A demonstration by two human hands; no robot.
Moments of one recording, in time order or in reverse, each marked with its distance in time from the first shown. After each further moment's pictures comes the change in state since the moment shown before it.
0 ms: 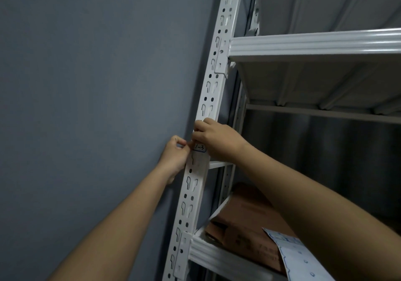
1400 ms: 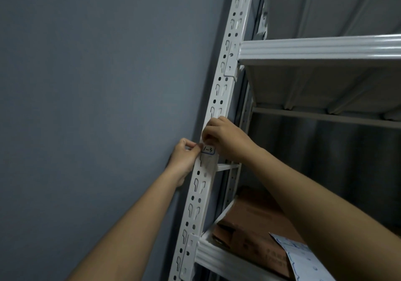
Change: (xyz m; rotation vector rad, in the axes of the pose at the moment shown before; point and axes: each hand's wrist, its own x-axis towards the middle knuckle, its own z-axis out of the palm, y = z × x) left_hand -0.005 0.003 0.002 -0.074 0.028 -0.053; right_hand 0.003 0.003 0.002 0.261 0.095 0.143
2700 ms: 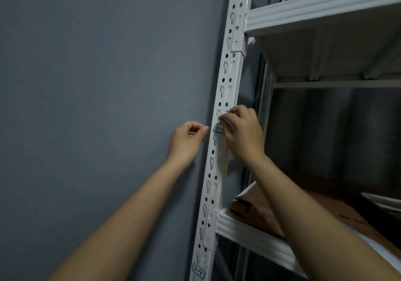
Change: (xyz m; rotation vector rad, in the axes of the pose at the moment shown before) left_hand -0.054 0.024 -0.022 0.244 0.134 0.298; right_hand -0.033 -0.027 0.049 0.289 0.582 0.351
